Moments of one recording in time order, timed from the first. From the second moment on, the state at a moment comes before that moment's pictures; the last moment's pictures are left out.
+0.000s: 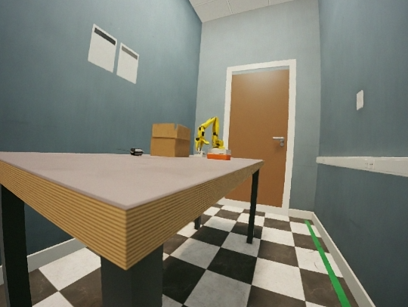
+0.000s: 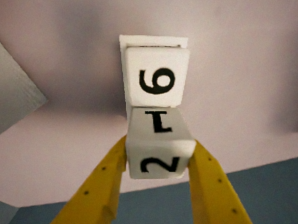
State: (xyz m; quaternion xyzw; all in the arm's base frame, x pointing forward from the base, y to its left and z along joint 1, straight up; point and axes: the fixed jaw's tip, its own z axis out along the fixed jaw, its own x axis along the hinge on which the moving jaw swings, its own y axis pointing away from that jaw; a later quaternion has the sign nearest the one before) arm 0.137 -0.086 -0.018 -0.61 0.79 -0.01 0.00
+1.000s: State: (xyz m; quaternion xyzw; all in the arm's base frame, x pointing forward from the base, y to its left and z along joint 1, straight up) arm 0.136 -0.085 -0.030 -0.61 0.79 0.00 0.00
